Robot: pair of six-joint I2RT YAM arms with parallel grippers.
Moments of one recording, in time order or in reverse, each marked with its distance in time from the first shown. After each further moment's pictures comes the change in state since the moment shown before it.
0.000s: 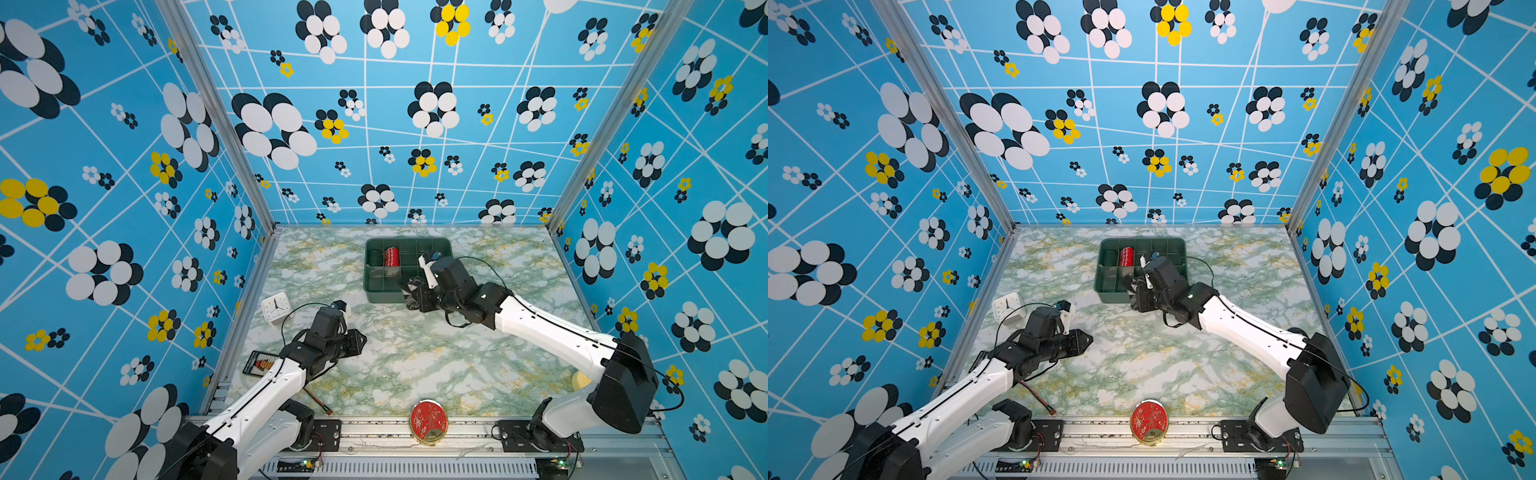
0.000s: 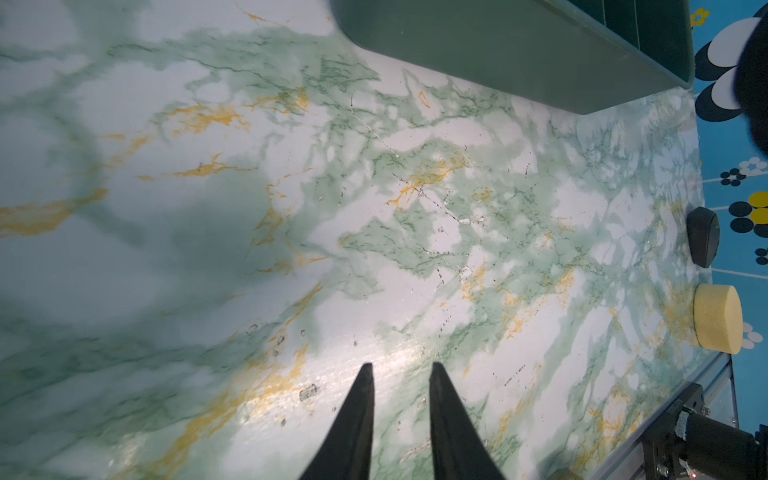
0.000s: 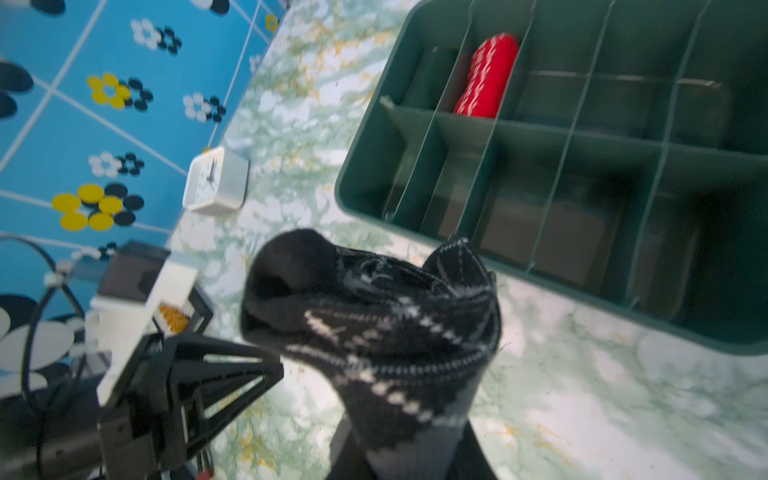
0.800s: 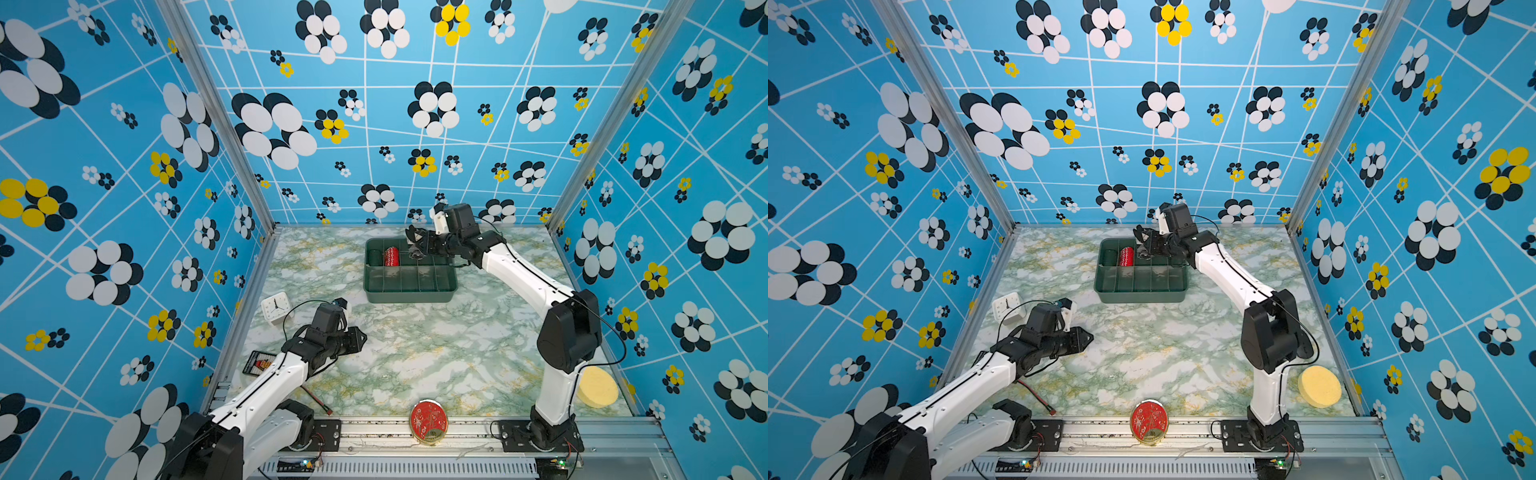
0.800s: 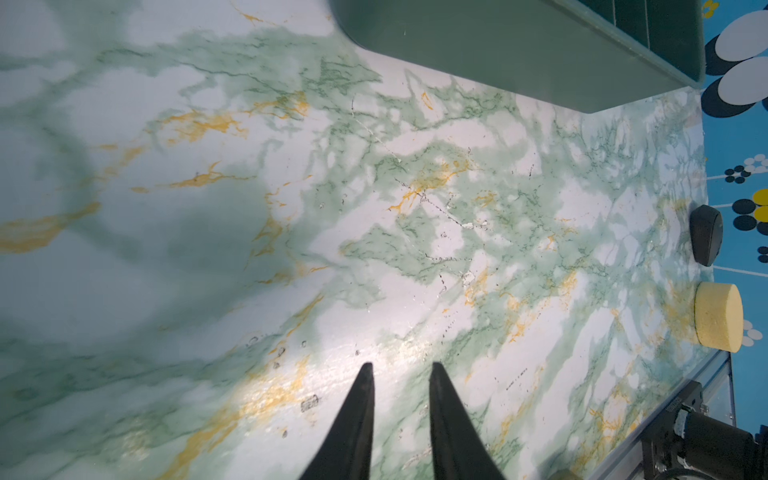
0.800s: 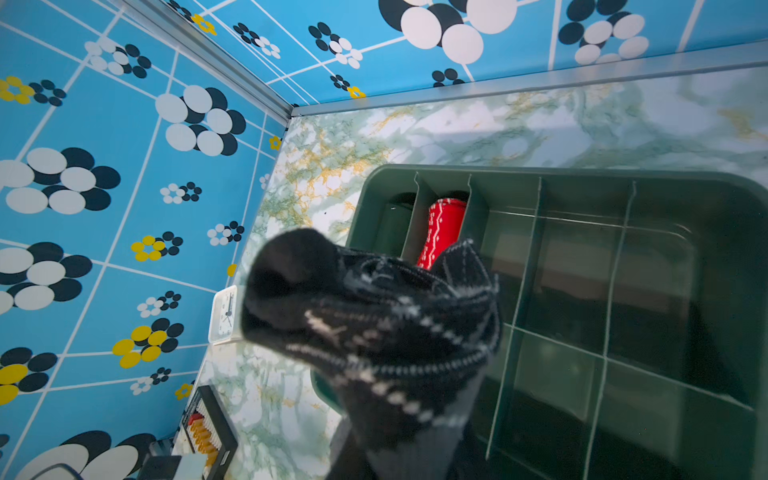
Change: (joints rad) left arm 0.031 0.066 0.027 0.002 0.031 0.026; right arm -0.256 0.437 0.523 -0.045 -0.266 -0.002
